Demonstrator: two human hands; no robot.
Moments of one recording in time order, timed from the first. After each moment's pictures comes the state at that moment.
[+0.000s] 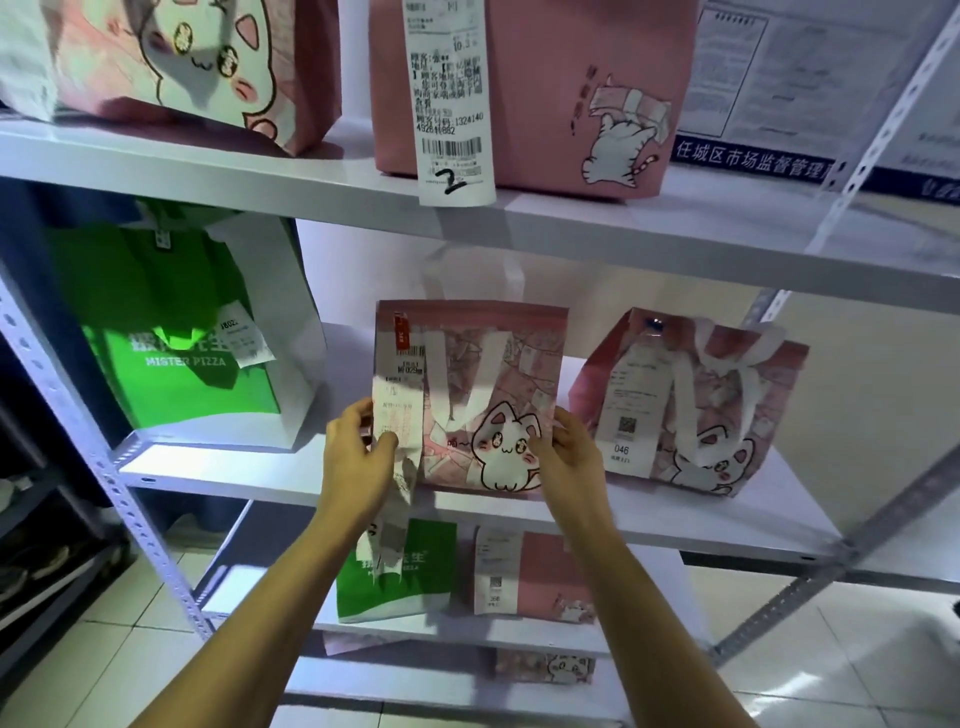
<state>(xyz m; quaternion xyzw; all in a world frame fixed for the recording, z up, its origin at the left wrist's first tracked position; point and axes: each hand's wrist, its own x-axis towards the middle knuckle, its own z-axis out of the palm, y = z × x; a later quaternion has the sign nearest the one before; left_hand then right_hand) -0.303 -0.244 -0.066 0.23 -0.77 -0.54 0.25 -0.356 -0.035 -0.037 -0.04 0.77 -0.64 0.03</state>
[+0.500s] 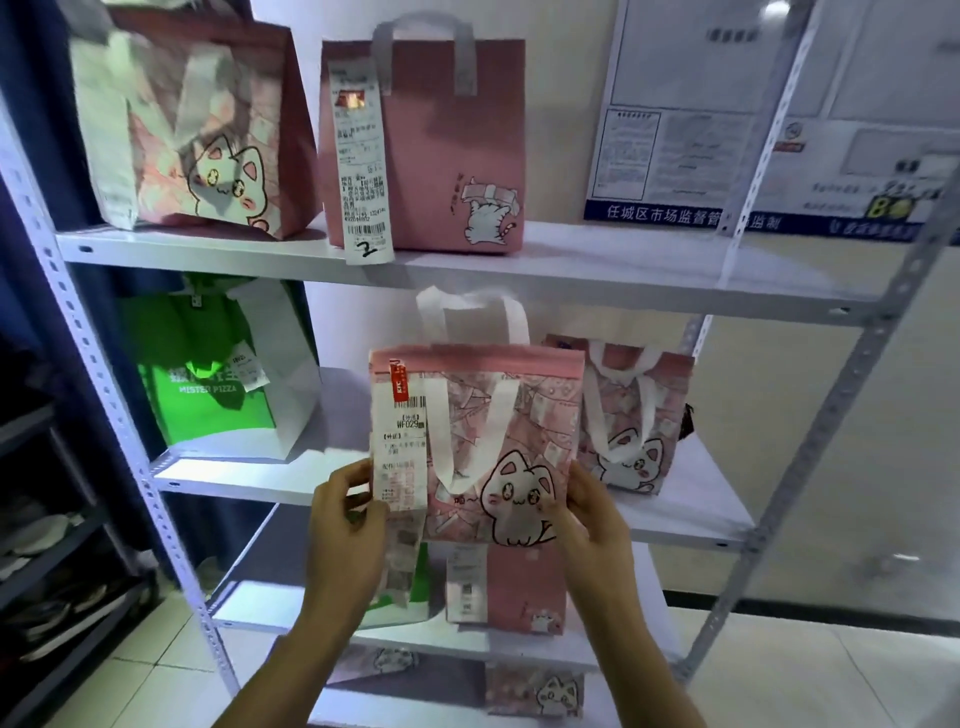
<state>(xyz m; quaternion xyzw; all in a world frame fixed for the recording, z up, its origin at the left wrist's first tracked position) -0.180 -0.097 -0.024 0.22 -0.71 -0.56 0.35 -0.251 0.111 -0.016 -0.09 0.73 -0.68 -0.02</state>
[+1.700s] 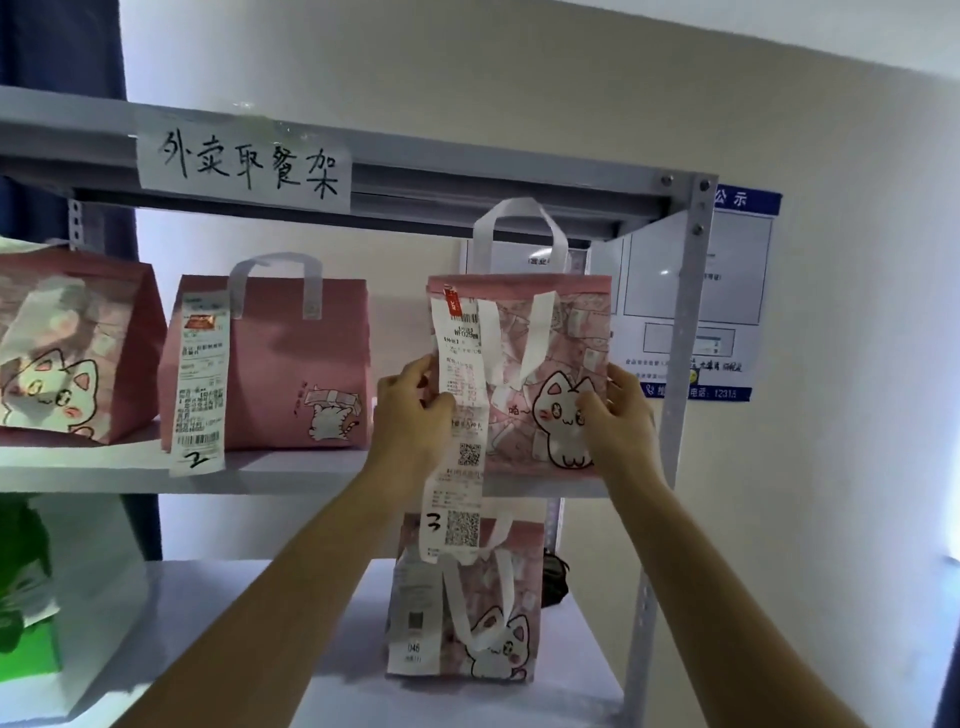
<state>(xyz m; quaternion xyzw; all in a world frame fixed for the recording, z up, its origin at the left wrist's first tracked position) -0.342 0.044 0.258 -0.02 -0.76 -0.55 0.36 -0.371 0.243 0.256 -0.09 0.72 -0.63 -0.27</state>
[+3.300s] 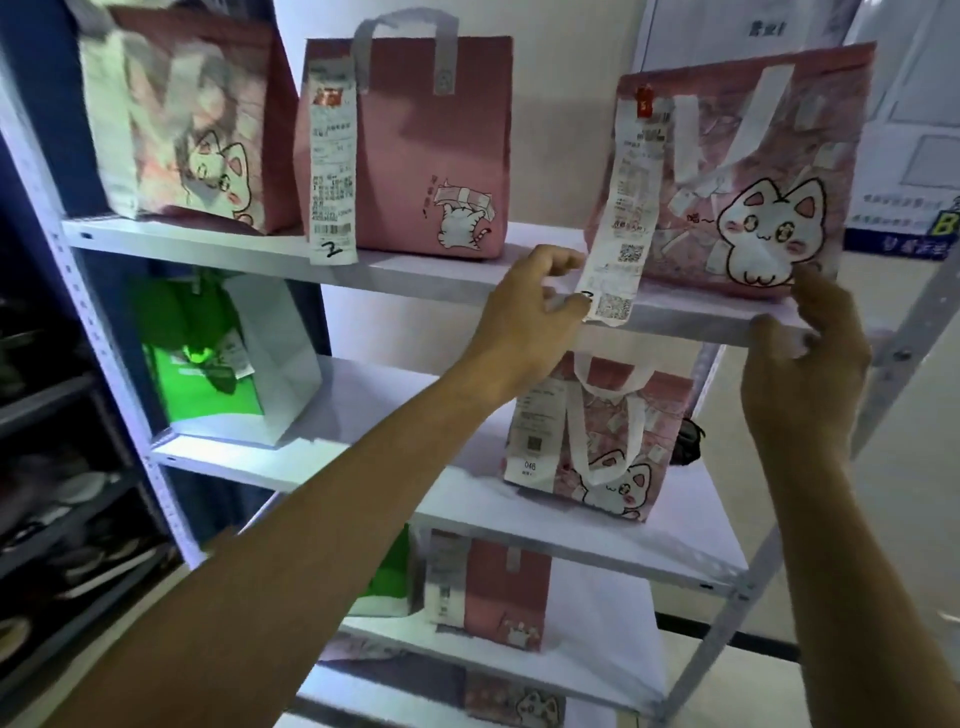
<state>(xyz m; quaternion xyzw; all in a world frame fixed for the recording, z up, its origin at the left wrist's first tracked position) -0.320 0.040 0.183 -0.01 -0.81 -0.50 0.31 -0.400 0.242 0.147 -0.12 0.73 -0.56 -0.37</state>
